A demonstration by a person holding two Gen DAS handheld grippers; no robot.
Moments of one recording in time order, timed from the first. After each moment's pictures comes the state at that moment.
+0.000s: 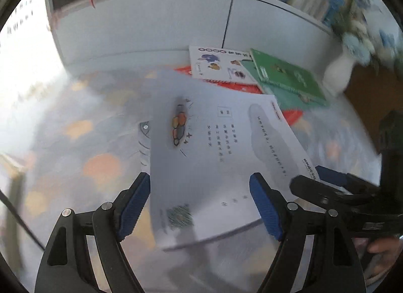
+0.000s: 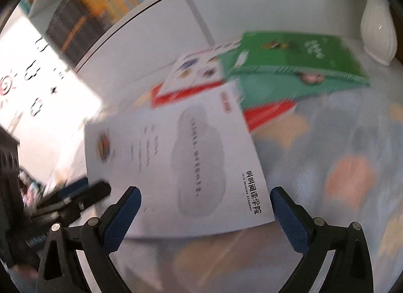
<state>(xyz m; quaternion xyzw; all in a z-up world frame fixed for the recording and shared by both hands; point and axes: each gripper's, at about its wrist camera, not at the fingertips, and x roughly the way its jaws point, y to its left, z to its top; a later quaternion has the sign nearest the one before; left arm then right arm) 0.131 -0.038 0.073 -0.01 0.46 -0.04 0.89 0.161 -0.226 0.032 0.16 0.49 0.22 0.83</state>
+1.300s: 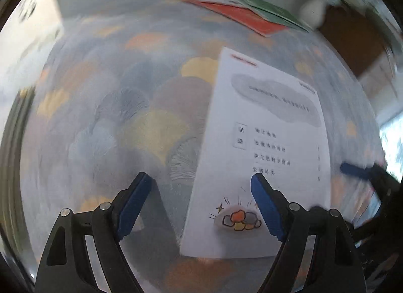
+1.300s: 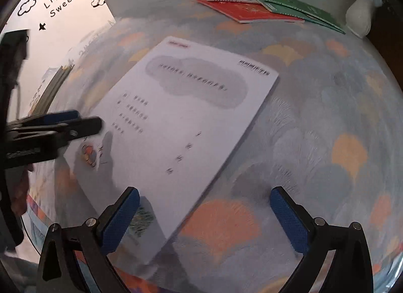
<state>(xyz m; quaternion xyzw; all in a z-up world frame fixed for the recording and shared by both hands) 0.010 0.067 0.018 0.03 0.54 -0.15 0.83 -0.043 -0.130 0.015 0.01 0.56 0.11 0.82</state>
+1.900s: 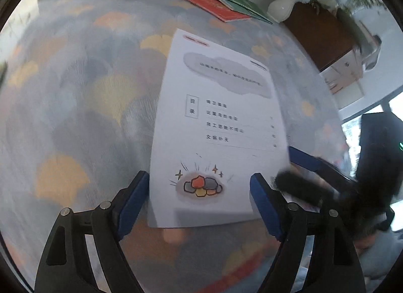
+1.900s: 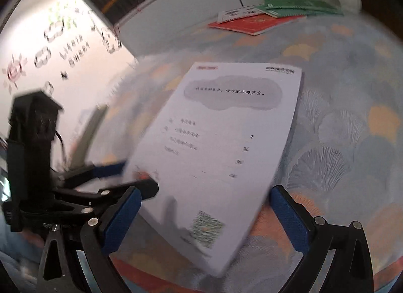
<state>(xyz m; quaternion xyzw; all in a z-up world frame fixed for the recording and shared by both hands) -0.023 0.079 0.019 -0.07 0.57 -0.25 0.78 -0.058 -0.139 0.014 0.21 0.48 0.18 0.83</state>
